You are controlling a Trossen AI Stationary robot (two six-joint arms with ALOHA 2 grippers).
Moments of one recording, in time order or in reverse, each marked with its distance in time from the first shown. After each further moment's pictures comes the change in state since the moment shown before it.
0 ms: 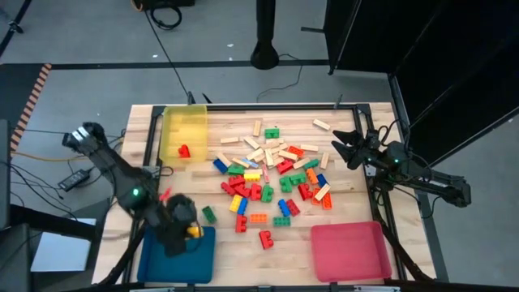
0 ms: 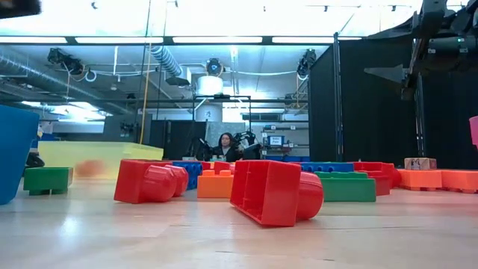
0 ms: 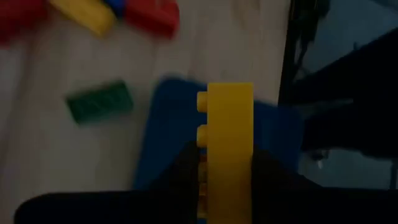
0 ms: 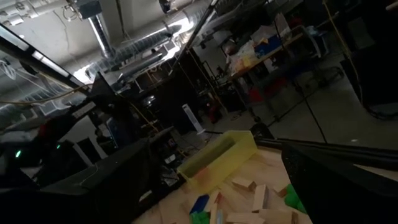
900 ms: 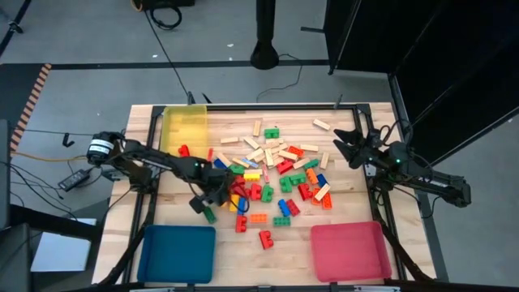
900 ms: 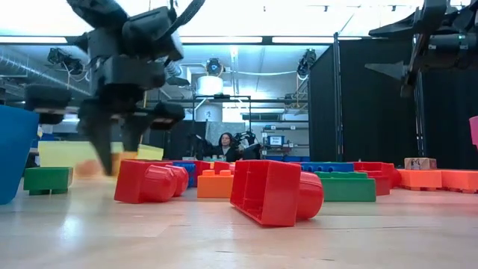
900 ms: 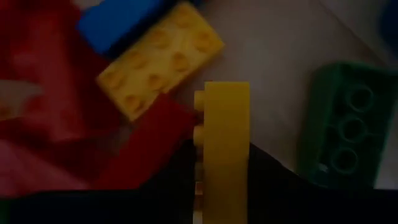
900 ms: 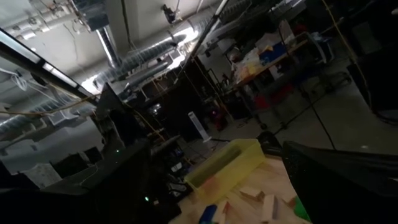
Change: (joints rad) left arm 0.724 0.285 -0.269 0.374 0.295 1.713; right arm 0.000 0.000 0.000 0.035 0.000 0.019
